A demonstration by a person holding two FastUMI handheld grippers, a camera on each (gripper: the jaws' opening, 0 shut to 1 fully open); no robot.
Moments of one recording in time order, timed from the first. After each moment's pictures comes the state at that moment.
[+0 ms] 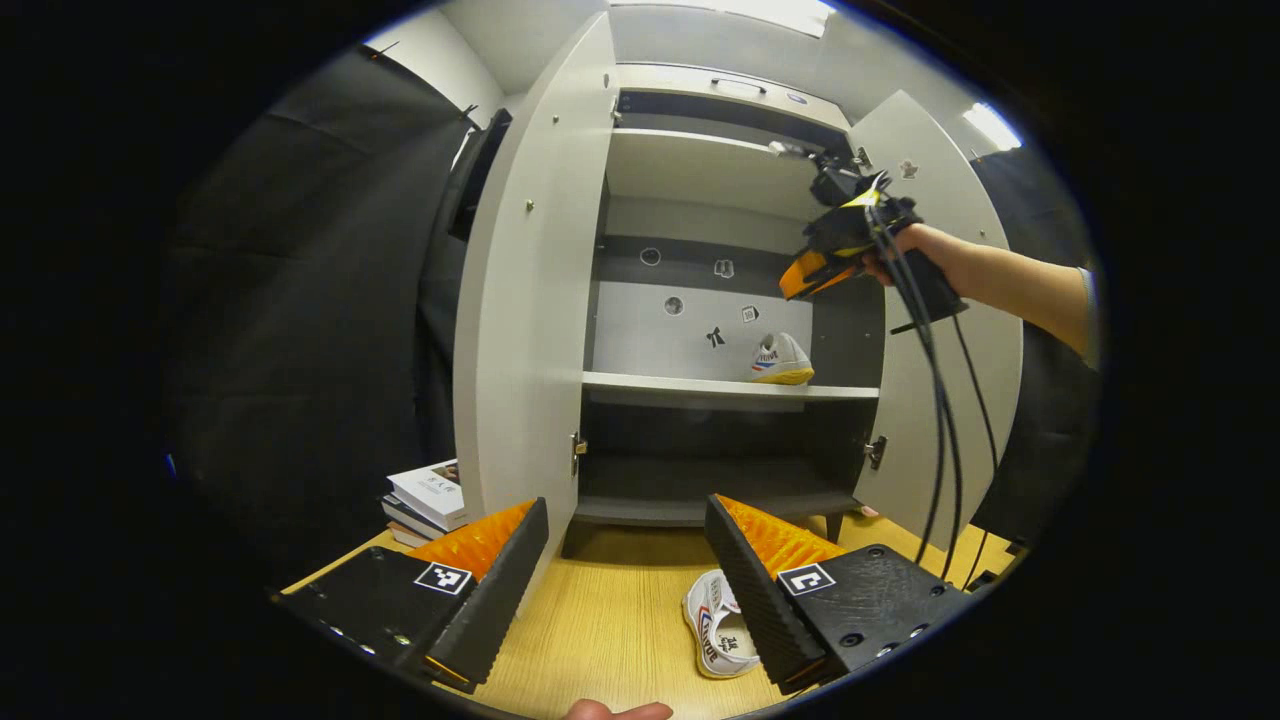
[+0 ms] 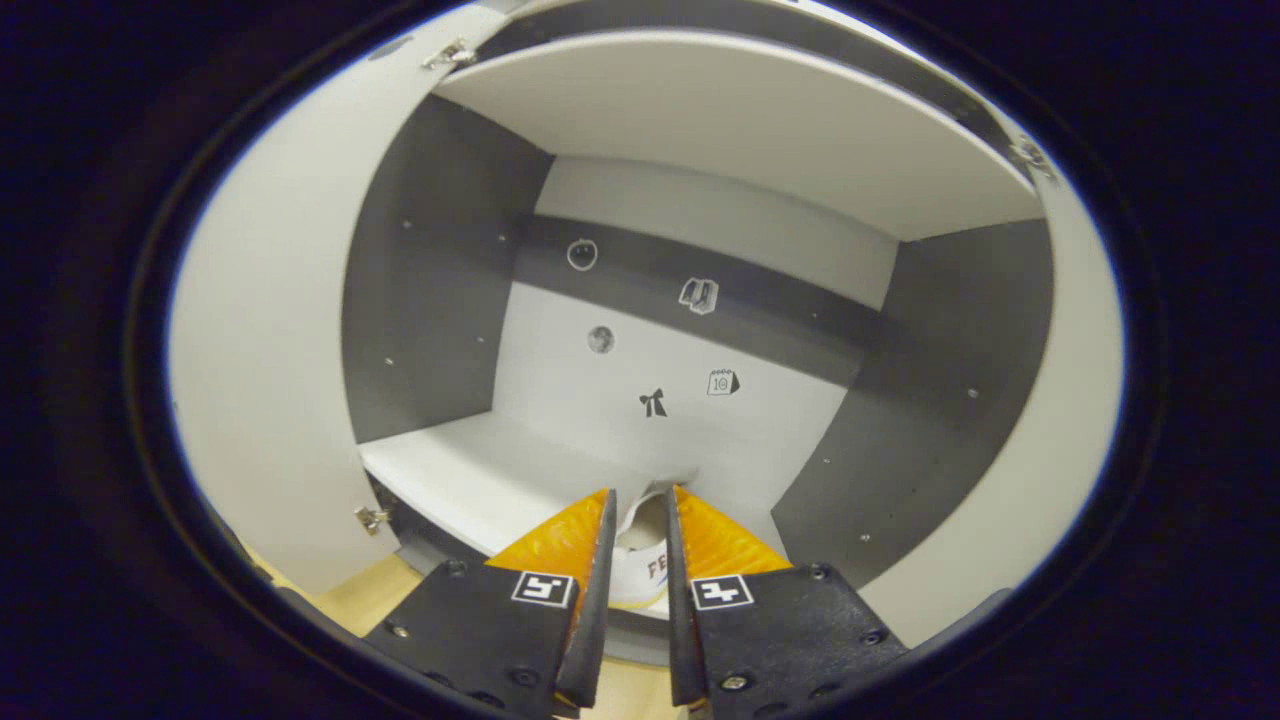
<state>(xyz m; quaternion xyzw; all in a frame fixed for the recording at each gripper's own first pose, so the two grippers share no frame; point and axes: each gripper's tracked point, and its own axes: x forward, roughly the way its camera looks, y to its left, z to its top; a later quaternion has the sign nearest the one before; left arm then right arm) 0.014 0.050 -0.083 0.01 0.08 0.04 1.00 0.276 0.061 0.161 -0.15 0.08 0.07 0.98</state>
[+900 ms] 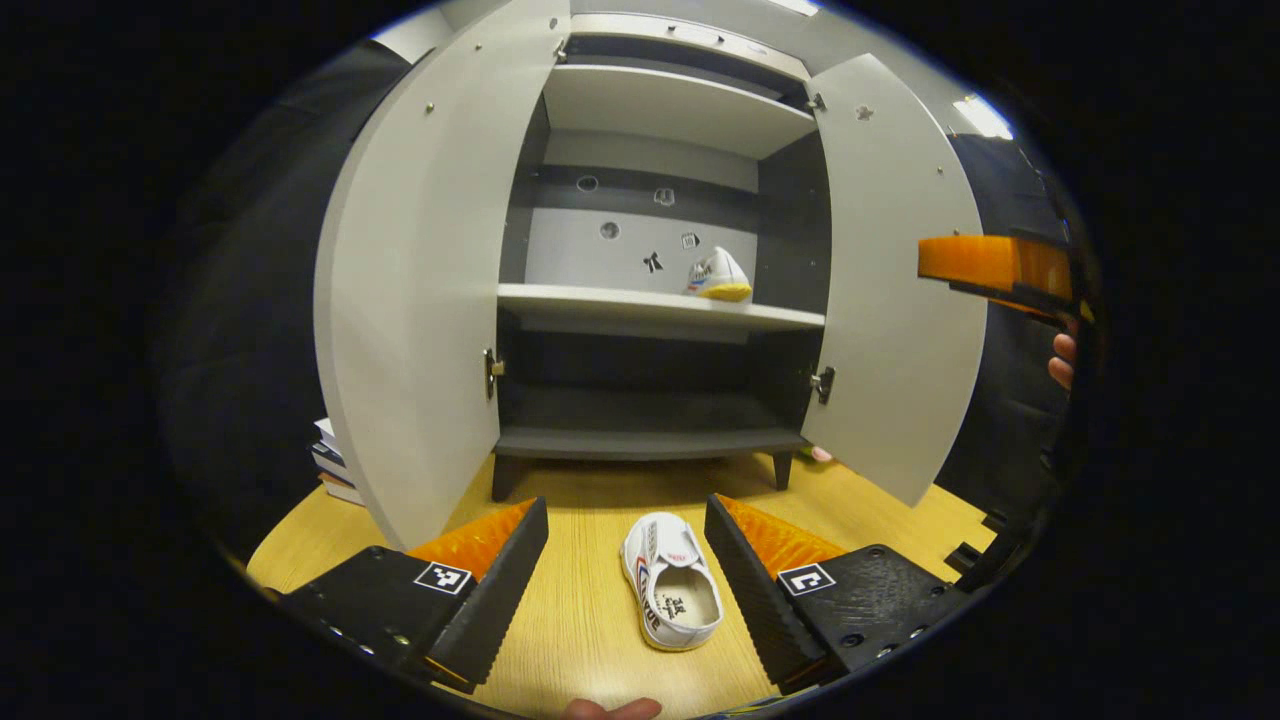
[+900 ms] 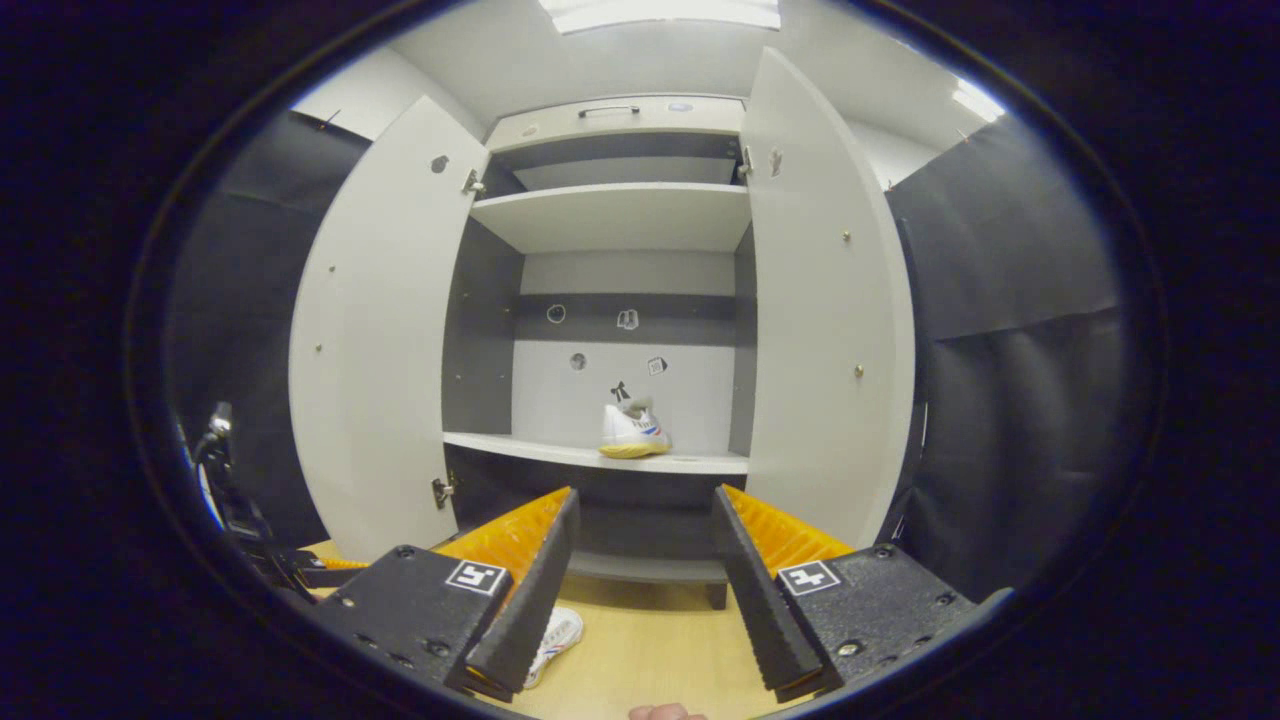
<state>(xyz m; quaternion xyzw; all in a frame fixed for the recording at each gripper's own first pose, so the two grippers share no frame) 0.014 -0.002 -0.174 0.01 0.19 -0.03 0.98 0.054 0.001 0.038 -0.03 -0.05 0.03 1.00</state>
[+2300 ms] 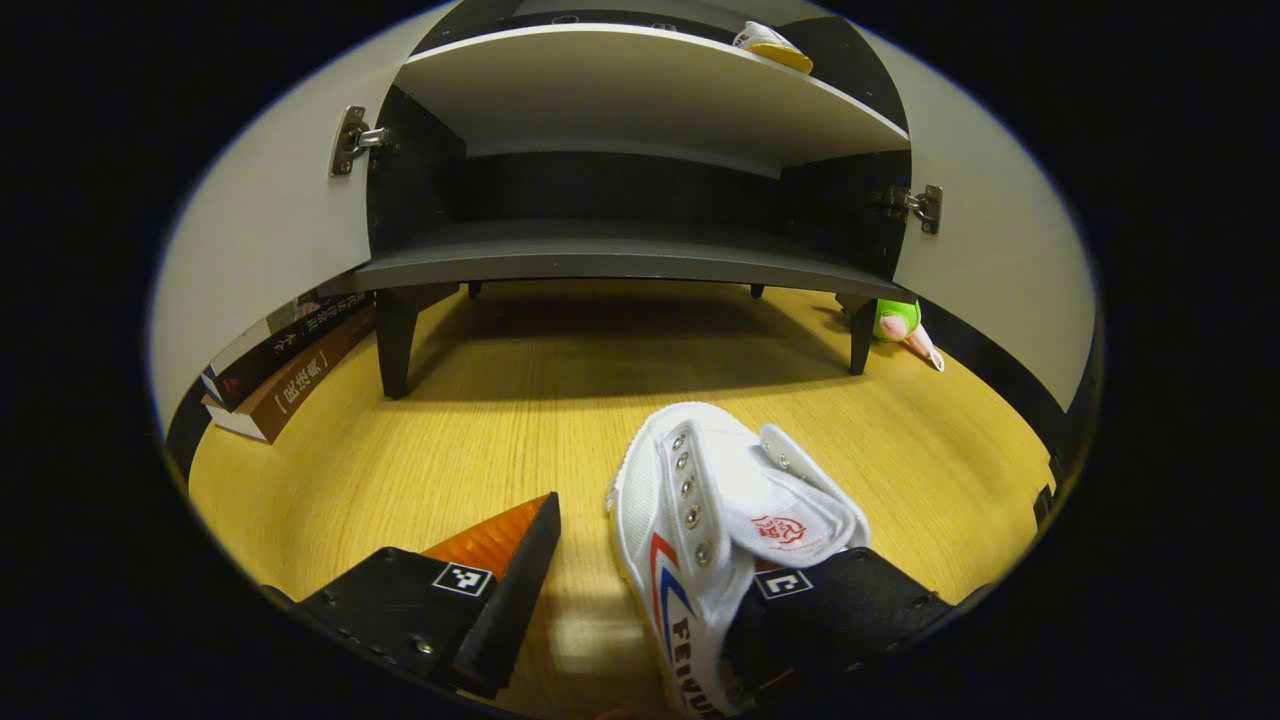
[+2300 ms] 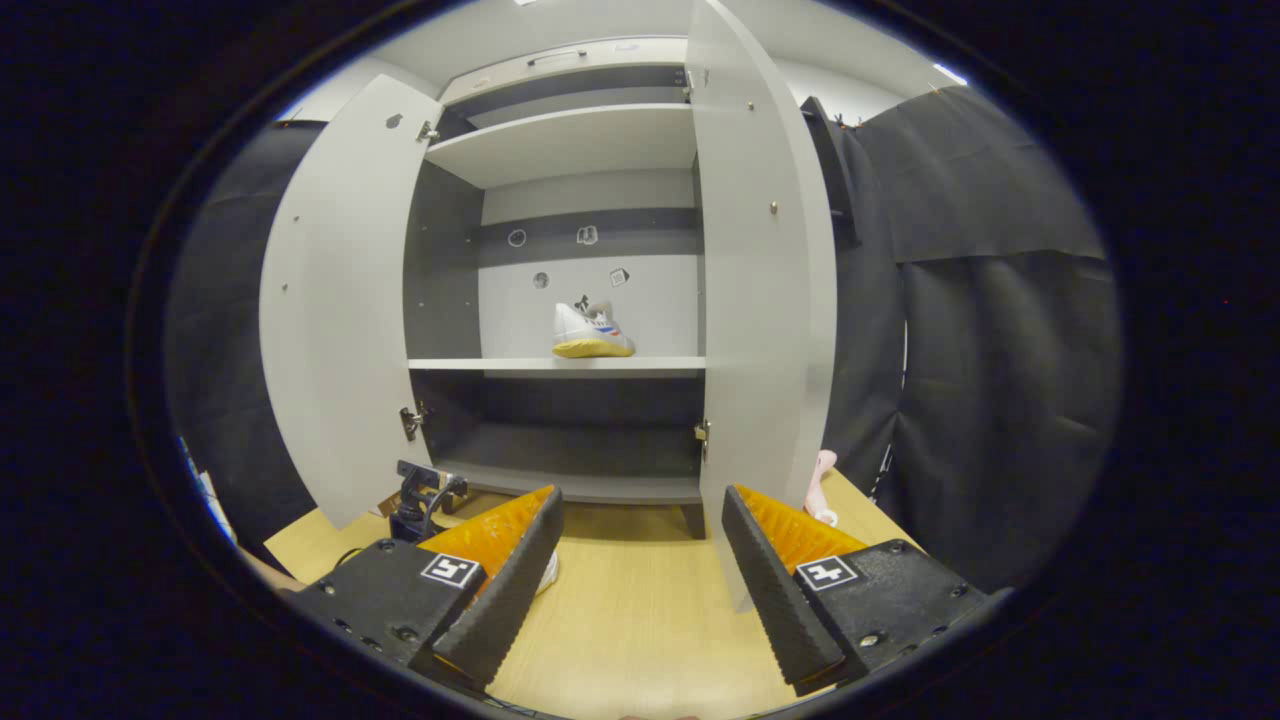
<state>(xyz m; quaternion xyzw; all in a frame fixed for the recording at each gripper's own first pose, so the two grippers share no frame) 0.118 -0.013 -0.360 0.01 0.32 -0.05 0.95 0.055 -0.041 -0.036 0.00 0.06 0.00 1.00</state>
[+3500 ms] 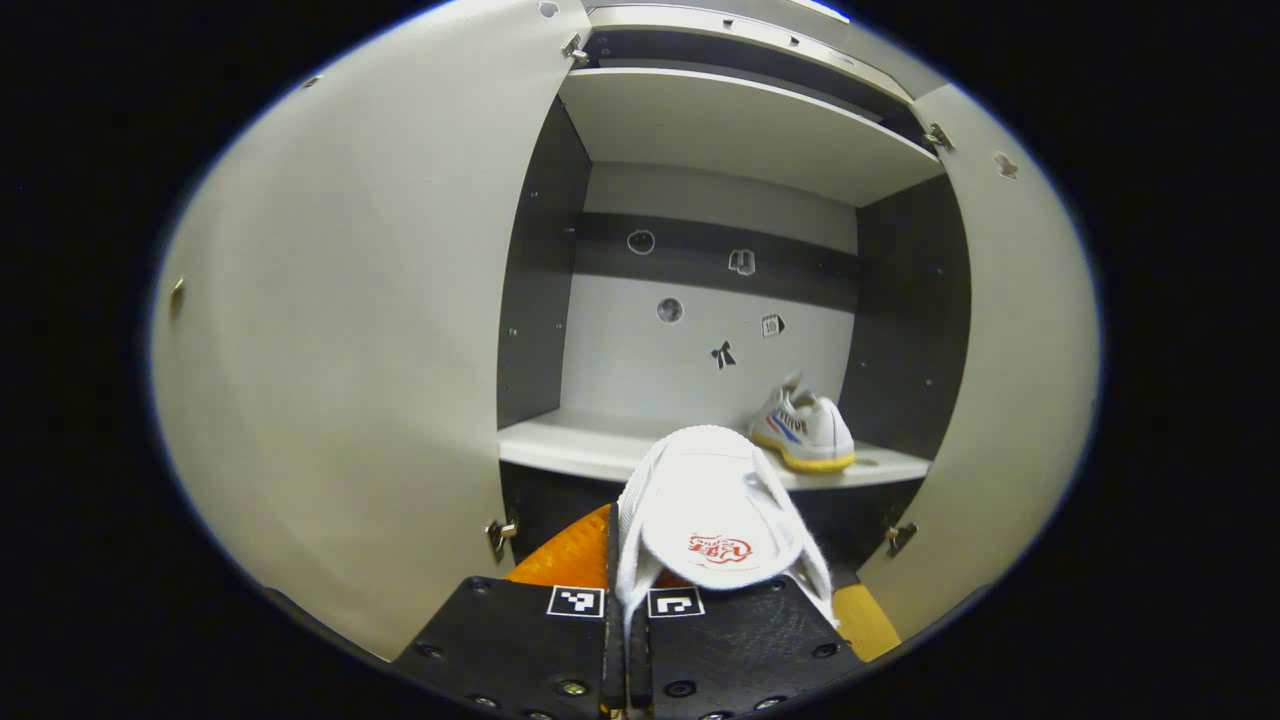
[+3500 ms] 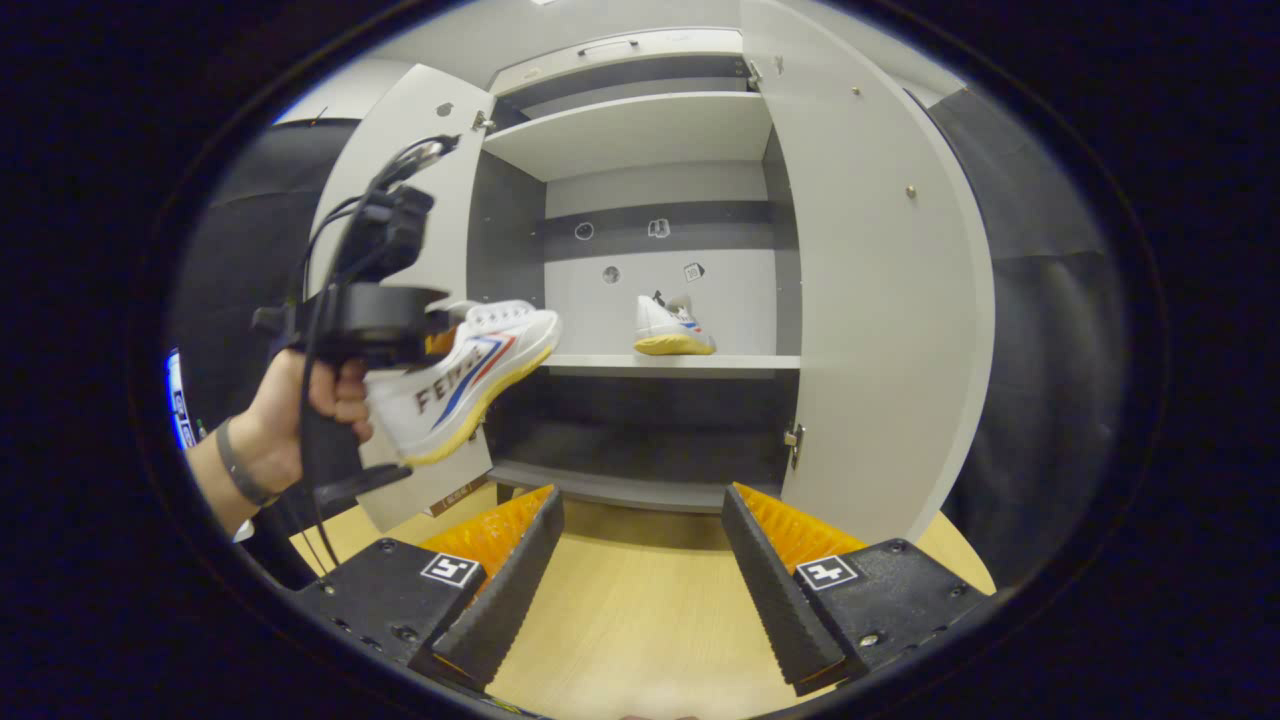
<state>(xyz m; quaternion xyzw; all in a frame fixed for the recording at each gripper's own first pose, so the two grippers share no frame) 0.174 0.052 -0.063 -0.02 0.12 0.07 0.99 0.076 0.023 -0.037 -0.01 0.06 0.09 0.99</state>
